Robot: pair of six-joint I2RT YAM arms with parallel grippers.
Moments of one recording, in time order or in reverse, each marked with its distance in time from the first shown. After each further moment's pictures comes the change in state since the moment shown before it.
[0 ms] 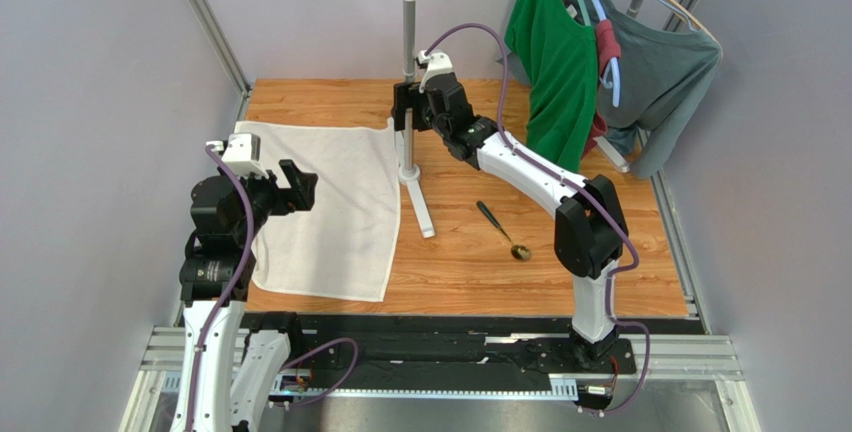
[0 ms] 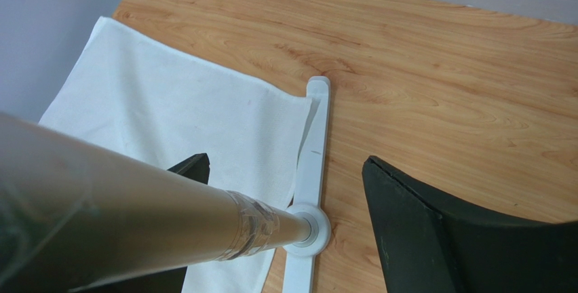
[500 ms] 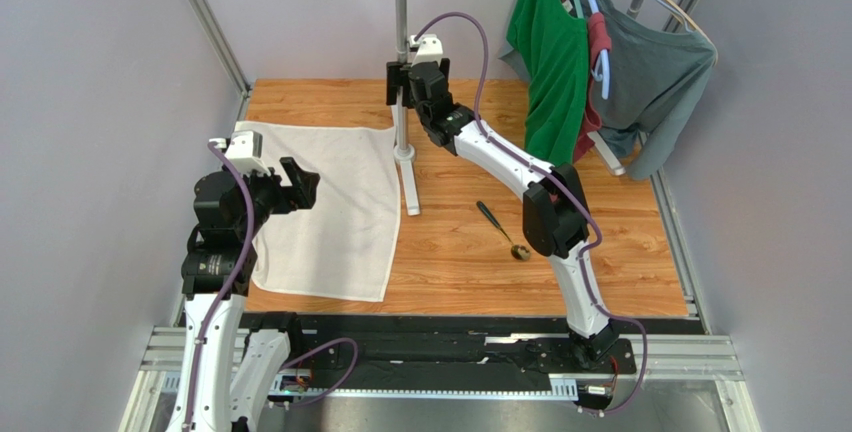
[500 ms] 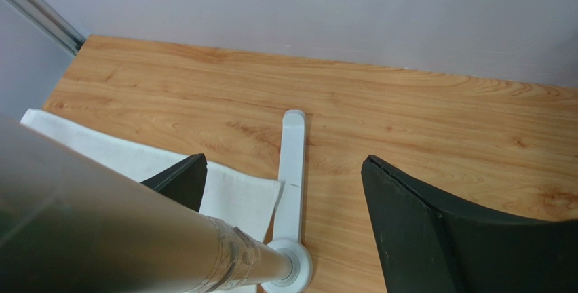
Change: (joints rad) left arm 0.000 0.028 0.000 0.000 0.018 -0.016; right arm -0.006 0.246 0.291 0.056 0.216 -0.049
